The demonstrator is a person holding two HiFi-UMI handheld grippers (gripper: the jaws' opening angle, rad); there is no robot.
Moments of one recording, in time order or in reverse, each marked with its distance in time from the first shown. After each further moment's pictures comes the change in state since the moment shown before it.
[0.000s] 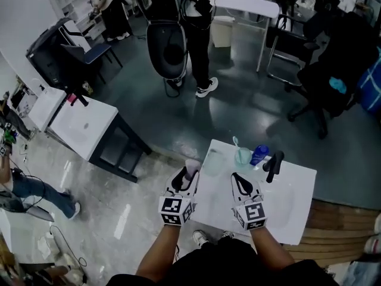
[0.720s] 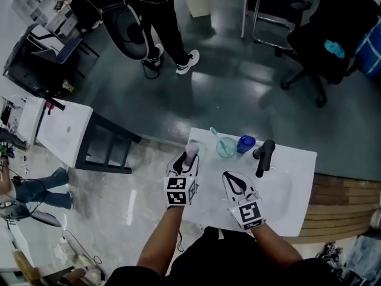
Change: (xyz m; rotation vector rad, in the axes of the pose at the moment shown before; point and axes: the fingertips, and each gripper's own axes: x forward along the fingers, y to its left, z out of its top) left arm 0.124 -0.024 -0.077 0.026 0.289 0.001; right arm 0.000 -0.035 -0.064 0.051 0.121 0.053
